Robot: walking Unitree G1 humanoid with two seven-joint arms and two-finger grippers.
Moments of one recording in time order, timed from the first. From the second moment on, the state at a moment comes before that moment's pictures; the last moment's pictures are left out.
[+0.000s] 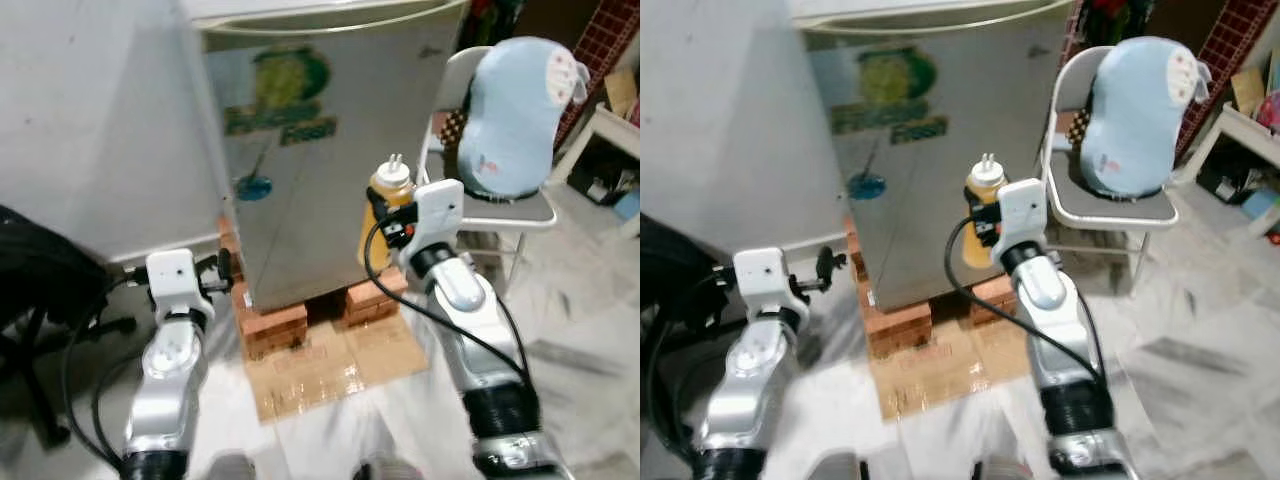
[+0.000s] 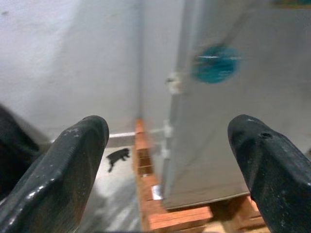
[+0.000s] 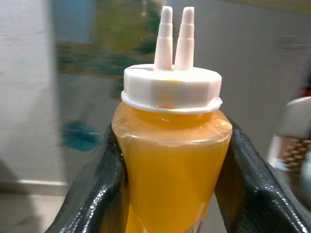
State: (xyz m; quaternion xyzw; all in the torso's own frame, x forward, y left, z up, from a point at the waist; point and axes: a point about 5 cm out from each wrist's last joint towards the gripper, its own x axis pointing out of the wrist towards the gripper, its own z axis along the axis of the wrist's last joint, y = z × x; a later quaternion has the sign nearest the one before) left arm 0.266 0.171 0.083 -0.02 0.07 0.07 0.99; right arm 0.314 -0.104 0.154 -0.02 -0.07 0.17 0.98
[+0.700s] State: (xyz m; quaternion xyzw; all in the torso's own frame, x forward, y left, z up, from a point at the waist) left arm 0.267 0.169 0.097 -0.03 0.02 0.06 1.00; right arm 0.312 -0.101 0.152 -0.04 -0.08 0.19 0.98
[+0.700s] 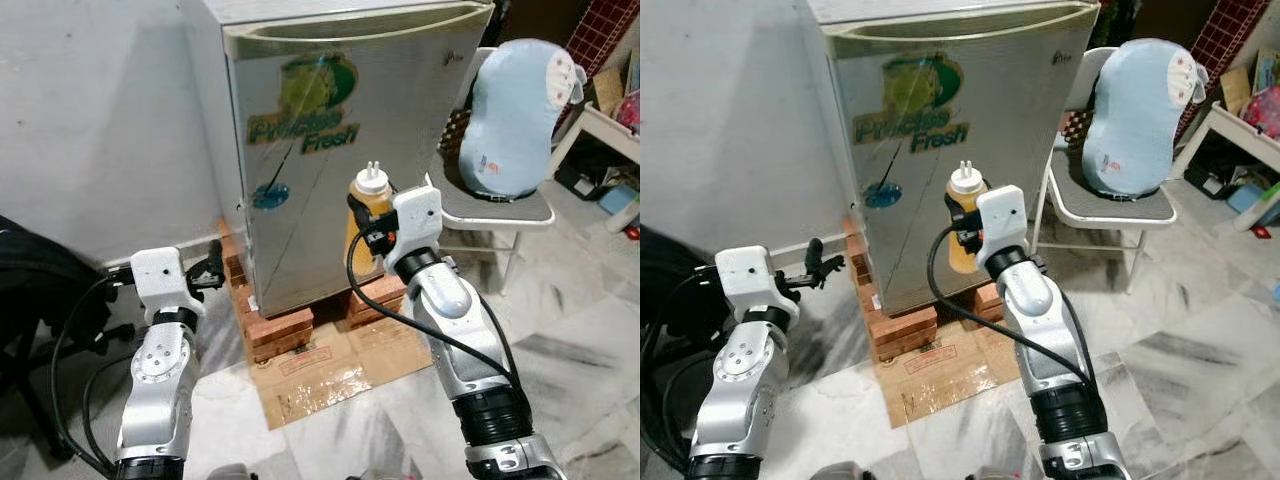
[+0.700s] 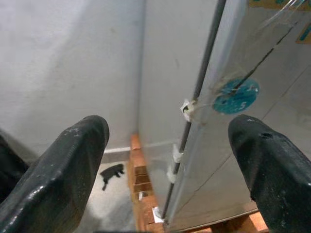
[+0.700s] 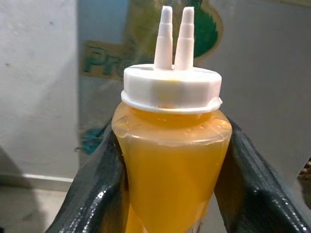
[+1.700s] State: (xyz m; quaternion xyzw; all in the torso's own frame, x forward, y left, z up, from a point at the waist) left arm 0.273 0.176 0.095 -0.03 0.03 0.07 1.00; right arm 0.313 -0.099 0.153 -0.04 -0.08 0.19 0.98
